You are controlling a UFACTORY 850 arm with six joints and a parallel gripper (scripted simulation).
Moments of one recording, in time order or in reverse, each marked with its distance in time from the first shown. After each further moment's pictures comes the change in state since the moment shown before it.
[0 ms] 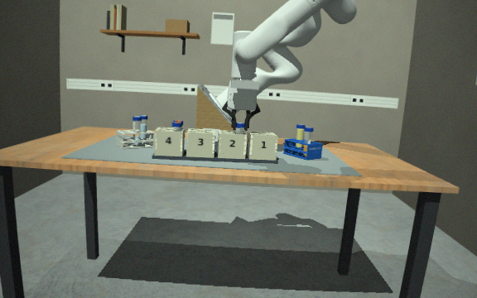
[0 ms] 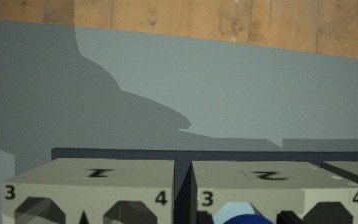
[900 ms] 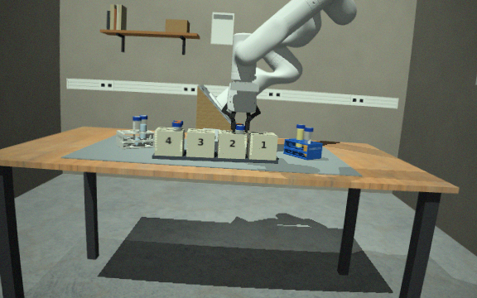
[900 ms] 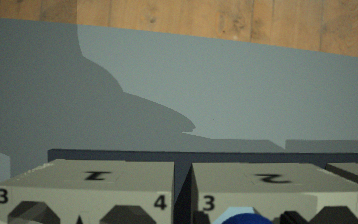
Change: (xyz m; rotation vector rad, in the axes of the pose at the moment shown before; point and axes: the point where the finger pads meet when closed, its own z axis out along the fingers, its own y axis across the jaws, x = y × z) arm 0.000 0.000 0.007 0.000 0.000 0.000
